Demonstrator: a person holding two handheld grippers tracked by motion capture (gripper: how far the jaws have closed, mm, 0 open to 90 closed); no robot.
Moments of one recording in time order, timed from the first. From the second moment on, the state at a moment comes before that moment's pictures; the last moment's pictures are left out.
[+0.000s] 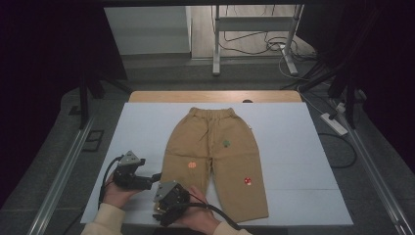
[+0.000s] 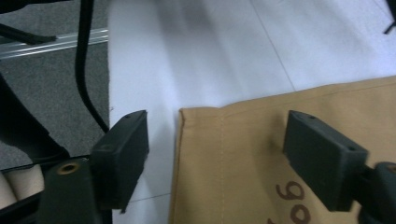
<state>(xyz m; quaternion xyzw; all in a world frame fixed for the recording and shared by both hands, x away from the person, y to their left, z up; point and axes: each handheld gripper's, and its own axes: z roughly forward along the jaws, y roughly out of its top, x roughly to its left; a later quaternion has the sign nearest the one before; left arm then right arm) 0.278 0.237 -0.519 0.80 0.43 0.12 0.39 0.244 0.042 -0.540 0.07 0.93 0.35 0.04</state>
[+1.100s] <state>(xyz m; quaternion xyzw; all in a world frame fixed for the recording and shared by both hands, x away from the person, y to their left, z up) 0.309 0.221 -0.513 0.80 0.44 0.14 0.37 0.263 0.005 -0.528 0.08 0.92 0.38 0.01</state>
